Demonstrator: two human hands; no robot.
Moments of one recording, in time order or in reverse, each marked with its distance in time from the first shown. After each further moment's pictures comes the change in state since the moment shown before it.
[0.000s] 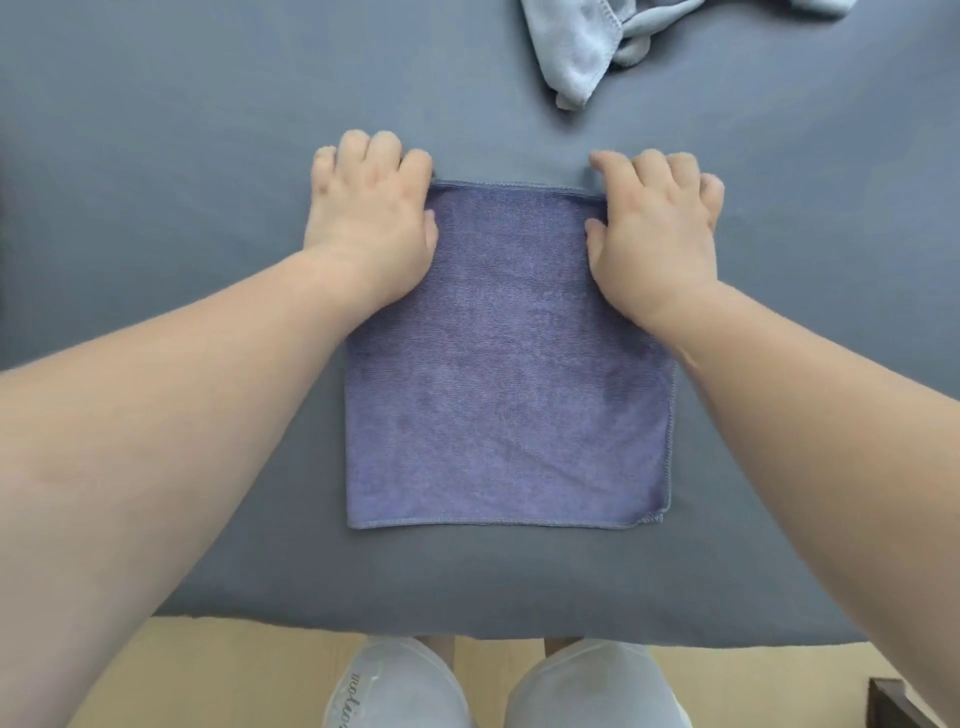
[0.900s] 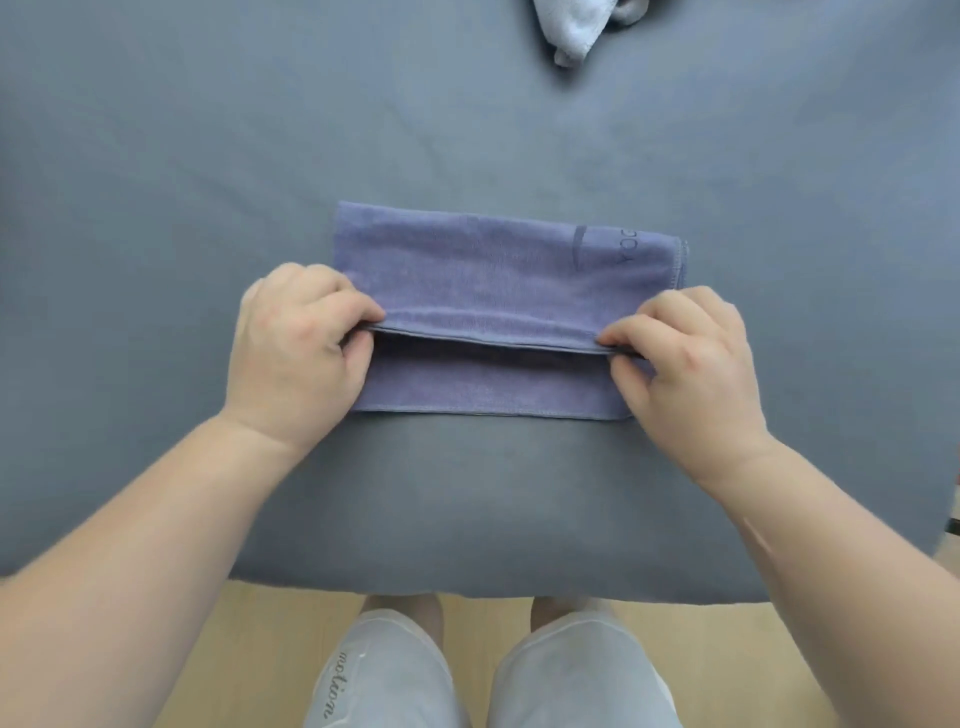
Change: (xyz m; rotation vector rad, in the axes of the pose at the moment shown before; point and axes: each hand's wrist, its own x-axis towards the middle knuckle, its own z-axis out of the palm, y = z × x) left_hand -0.152 -0.021 0.016 -0.498 0.324 0.080; right_hand -0.147 0.022 -0.006 0.289 0.231 -0.250
